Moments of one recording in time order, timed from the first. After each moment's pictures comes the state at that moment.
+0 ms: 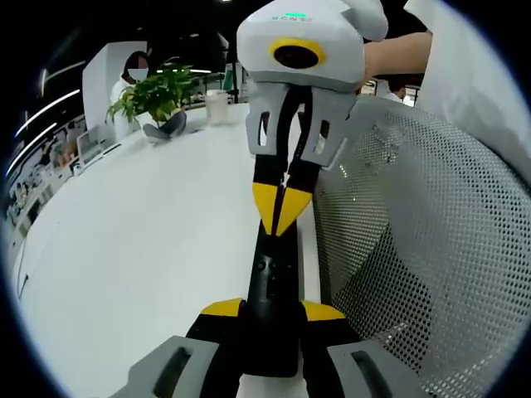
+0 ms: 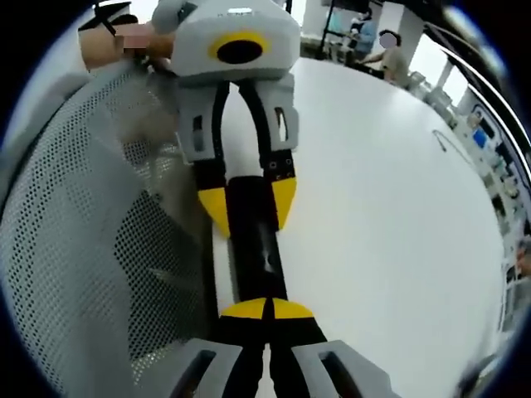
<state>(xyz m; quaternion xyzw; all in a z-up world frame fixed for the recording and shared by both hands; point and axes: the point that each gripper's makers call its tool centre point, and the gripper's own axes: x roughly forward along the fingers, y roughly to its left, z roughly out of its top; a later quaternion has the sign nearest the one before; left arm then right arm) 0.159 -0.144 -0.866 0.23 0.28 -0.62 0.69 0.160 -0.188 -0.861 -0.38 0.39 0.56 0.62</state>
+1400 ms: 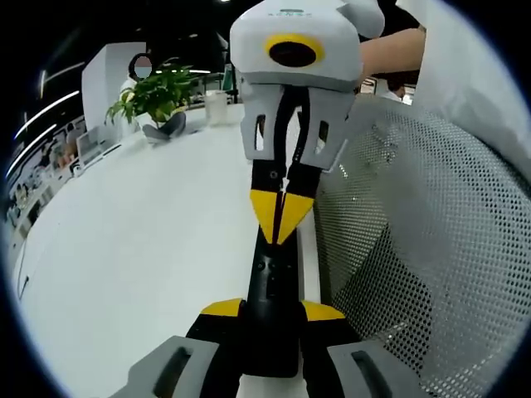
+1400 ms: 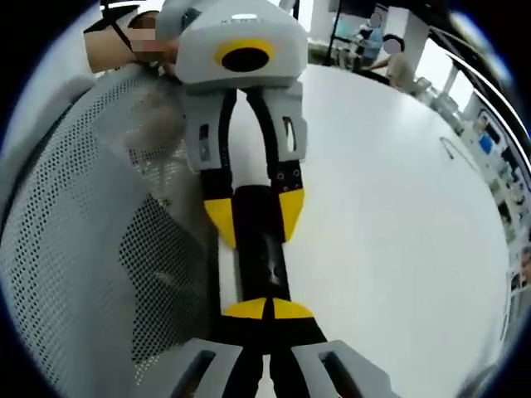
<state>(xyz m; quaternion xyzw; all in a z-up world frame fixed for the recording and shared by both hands) 0.158 -0.144 -0.866 0.23 0.28 -0.62 0.69 0.157 -0.177 -0.861 -0.38 0.38 0.58 0.61</state>
